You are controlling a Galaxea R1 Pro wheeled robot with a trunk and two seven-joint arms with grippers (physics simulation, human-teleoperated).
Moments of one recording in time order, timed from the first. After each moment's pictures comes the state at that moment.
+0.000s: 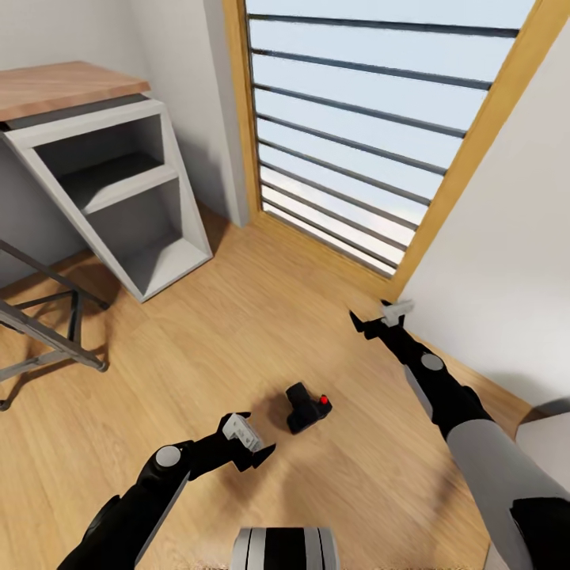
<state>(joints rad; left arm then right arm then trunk) -0.37 0.10 -0.33 -1.25 -0.09 0.26 -0.57 -0.89 -0.14 0.09 -0.72 -0.02 -0.26 0.30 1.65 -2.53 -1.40</state>
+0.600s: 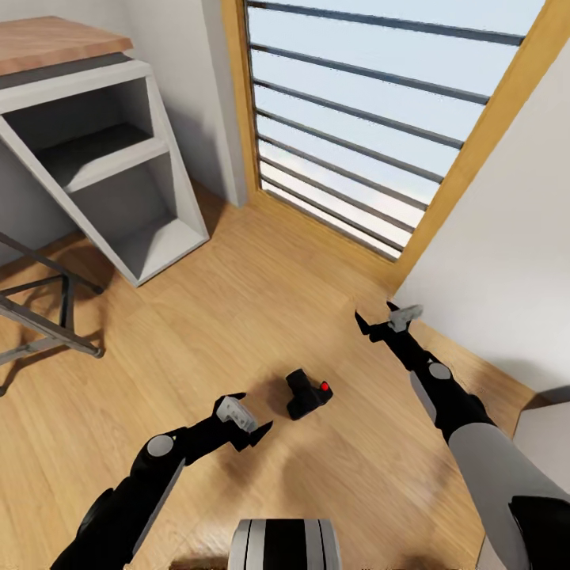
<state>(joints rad) -0.37 0.08 -0.26 -1.34 -0.09 0.26 -0.56 -0.89 -0.13 -0.01 -0.64 -0.02 -0.40 0.39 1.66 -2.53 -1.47</state>
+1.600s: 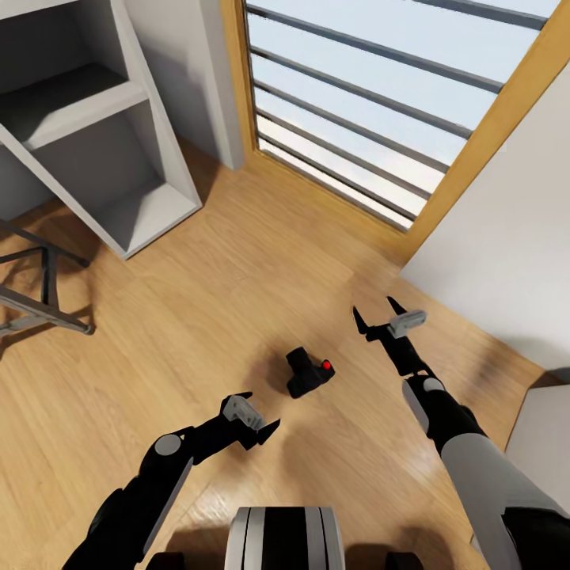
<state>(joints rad) -0.37 0.04 -0.24 -1.33 -0.09 0.26 -0.57 -0.85 -0.09 -0.02 -0.63 -0.07 -0.70 0.38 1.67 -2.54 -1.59</state>
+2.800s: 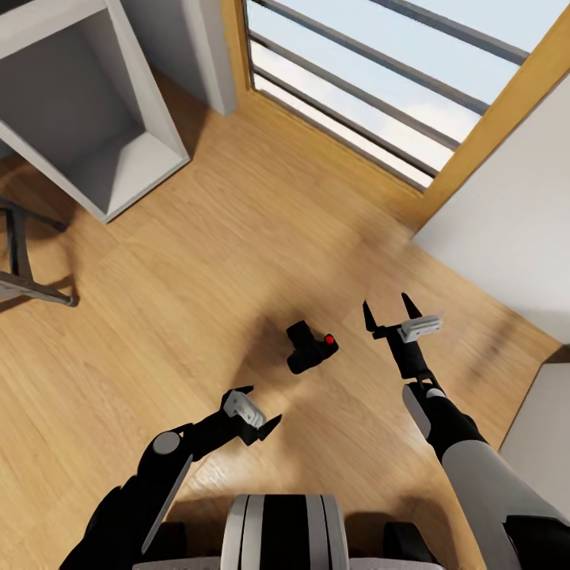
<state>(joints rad) -0.37 0.04 -0.25 -1.38 -0.09 0.25 -0.57 -0.82 -0.09 -0.01 -0.63 -0.18 -0.92 0.38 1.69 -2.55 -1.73</state>
